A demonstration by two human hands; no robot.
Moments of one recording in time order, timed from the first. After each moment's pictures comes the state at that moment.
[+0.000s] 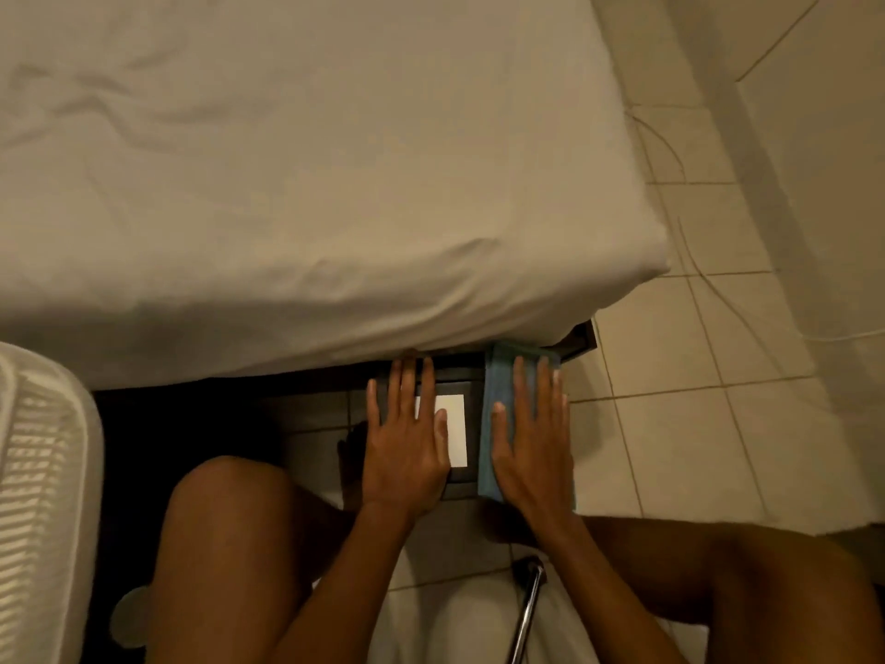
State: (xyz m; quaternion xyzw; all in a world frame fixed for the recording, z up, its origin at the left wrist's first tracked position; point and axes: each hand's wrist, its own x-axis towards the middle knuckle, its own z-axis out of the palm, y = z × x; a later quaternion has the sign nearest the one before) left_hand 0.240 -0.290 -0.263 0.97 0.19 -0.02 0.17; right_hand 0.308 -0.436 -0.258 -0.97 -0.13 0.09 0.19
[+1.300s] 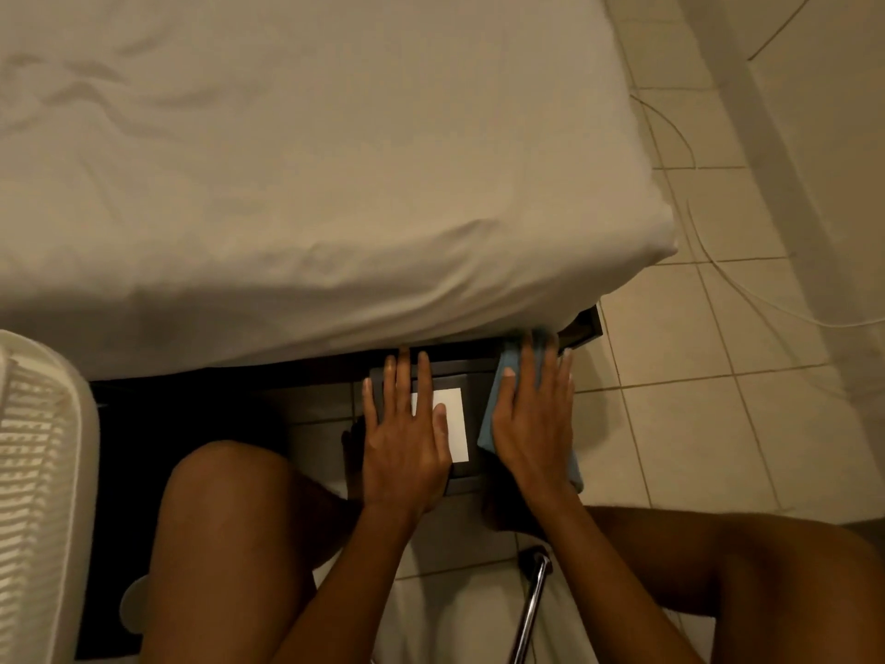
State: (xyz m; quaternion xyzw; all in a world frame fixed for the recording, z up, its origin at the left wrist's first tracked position) left_hand 0.231 -0.297 -0.266 0.96 0.21 -0.02 0.16; right_hand 0.321 -0.419 -0.261 -0.97 -0.07 0.08 0.20
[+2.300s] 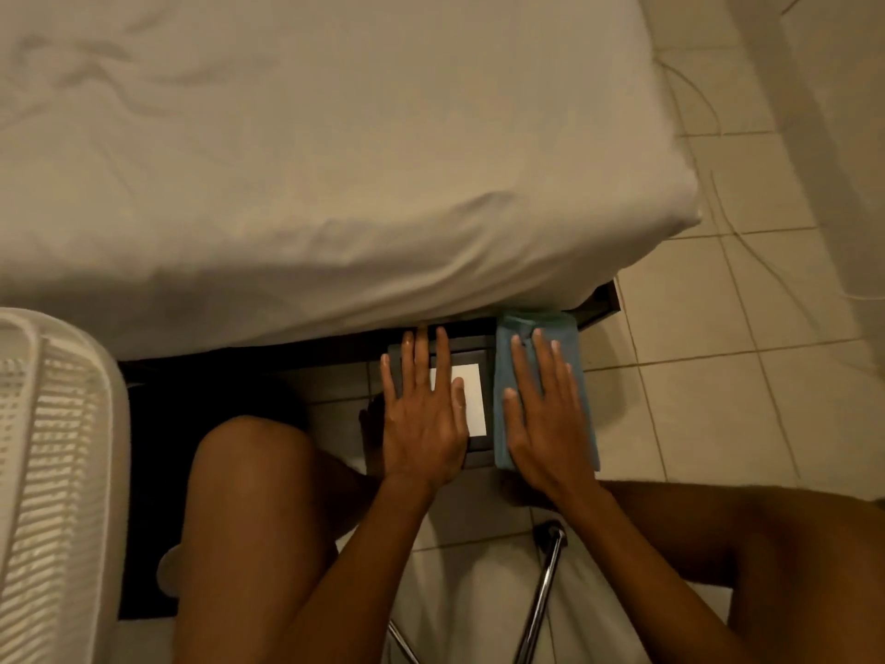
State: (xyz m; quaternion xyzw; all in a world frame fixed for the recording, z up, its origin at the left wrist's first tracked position) left_hand 0.234 -0.299 -0.265 0.96 0.22 -0.02 0.17; right_hand 0.296 -0.445 -0.256 -0.95 -0.23 0.10 0.18
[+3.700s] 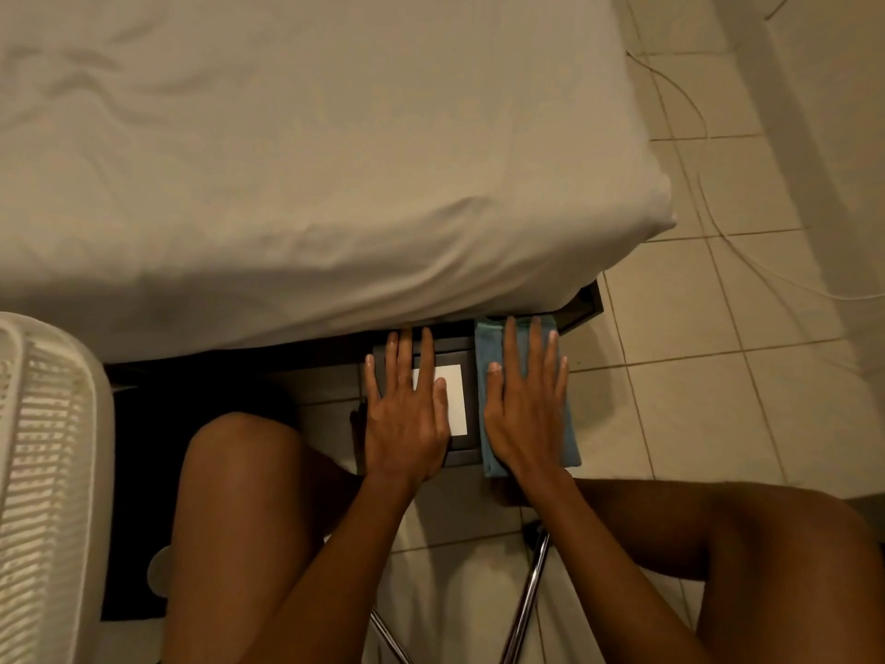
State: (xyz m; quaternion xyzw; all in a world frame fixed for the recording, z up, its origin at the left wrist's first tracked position) left_hand 0.233 -0.297 -0.265 0.96 0.21 -0.03 0.16; right_hand 0.308 -0.427 -0.262 -0.97 -0.14 0.08 0.15
